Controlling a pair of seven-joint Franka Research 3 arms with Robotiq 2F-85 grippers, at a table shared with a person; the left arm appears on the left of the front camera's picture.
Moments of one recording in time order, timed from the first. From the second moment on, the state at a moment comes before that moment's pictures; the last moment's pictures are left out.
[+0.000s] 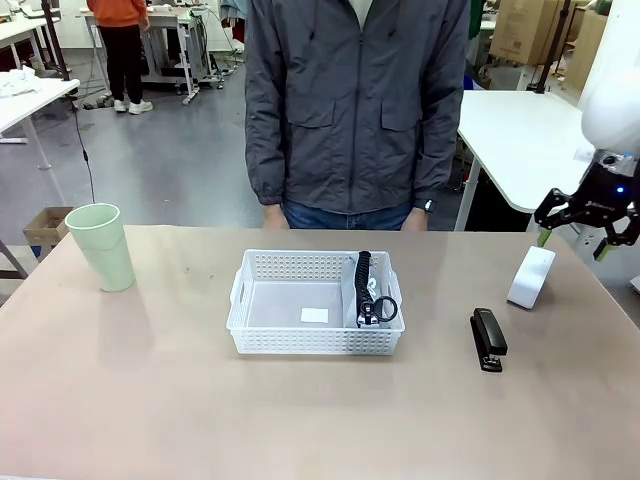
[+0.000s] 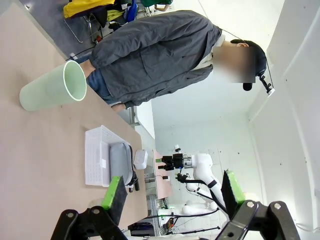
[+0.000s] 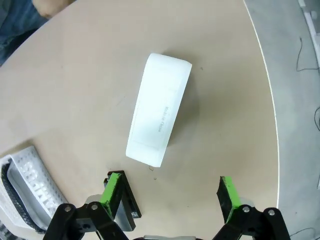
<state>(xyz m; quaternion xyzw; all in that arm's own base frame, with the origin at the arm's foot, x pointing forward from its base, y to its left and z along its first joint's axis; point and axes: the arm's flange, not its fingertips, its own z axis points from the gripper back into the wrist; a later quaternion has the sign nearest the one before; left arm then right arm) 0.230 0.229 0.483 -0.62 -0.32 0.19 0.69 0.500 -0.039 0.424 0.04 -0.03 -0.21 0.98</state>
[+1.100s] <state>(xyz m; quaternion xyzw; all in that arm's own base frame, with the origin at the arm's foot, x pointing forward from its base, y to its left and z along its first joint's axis) 0.230 0.229 0.483 -0.62 -0.32 0.19 0.69 0.520 -0.027 0.394 0.05 -0.01 -0.45 0.89</state>
